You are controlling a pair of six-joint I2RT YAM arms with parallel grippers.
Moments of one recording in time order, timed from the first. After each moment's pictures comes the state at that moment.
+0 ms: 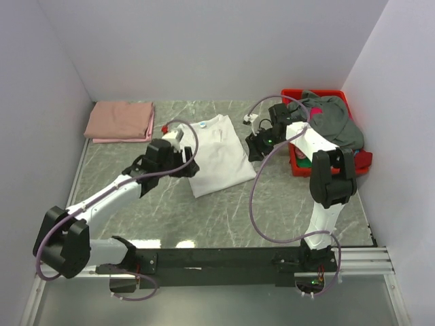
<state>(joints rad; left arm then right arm) -0.50 1.28 0.83 -0.12 0.09 -0.36 0.22 1.89 1.45 -0.72 -0.59 -0.63</state>
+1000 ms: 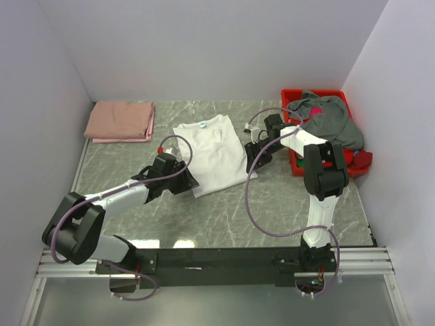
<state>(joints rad) -0.51 1.37 0.63 -0.01 0.14 -0.85 0.22 2.01 1.40 -0.72 -0.59 -0.32</state>
